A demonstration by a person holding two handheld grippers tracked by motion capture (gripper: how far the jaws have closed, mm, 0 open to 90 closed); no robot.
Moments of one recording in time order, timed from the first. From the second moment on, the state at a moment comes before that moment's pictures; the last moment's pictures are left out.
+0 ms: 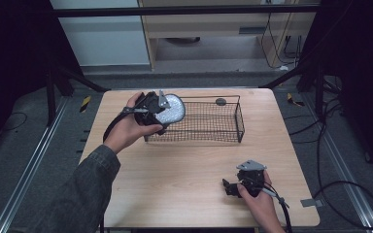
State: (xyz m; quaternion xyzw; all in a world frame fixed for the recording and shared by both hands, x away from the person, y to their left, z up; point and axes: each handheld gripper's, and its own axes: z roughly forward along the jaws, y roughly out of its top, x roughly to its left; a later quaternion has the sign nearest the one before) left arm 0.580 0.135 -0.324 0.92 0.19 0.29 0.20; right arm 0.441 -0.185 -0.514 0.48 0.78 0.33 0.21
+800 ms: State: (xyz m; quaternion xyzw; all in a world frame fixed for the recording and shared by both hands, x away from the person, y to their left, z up) left arm 0.595 0.127 -0.318 0.92 0.18 0.30 0.19; right arm 0.441 -0.185 -0.514 0.48 0.78 0.33 0.21
